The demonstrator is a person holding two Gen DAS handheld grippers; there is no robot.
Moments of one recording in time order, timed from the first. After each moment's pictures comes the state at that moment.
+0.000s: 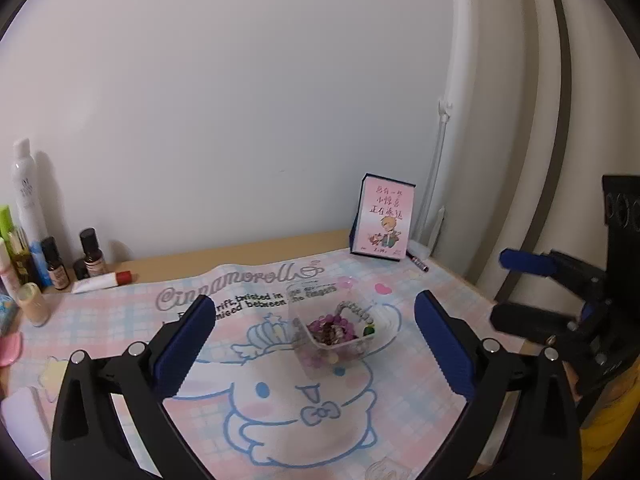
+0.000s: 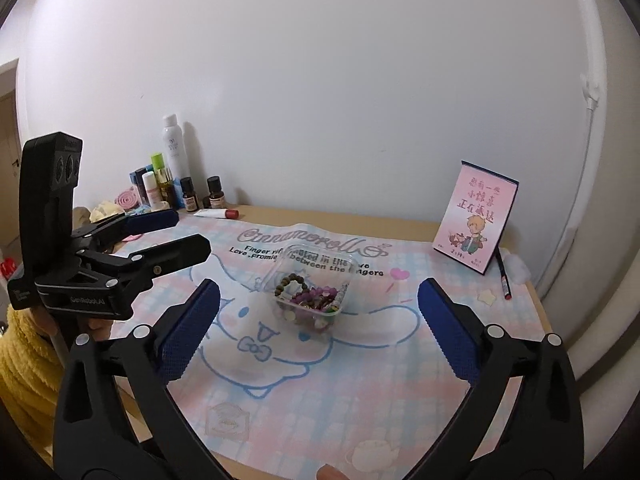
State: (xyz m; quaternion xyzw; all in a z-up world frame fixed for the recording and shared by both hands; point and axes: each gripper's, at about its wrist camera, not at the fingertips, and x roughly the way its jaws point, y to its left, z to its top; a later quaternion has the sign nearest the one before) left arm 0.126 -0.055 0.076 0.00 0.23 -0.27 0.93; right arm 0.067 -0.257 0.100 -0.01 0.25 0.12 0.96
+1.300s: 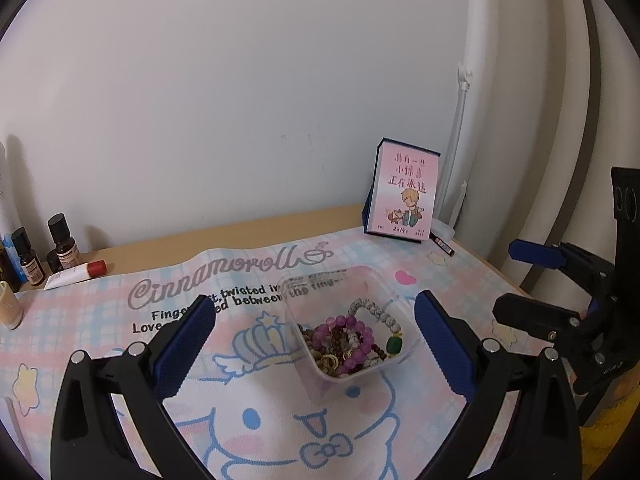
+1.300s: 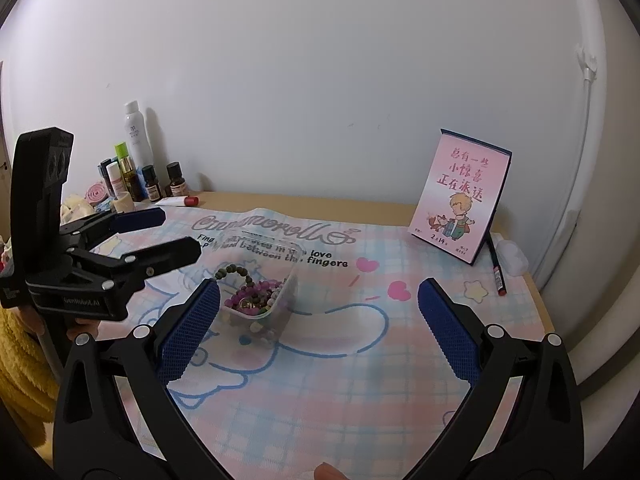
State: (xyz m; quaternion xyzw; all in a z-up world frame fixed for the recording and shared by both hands) left arm 0.183 -0.096 0.039 0.02 0.27 -0.26 0.93; right arm 0.123 -0.291 0.056 -0.01 0.27 0.11 0.96
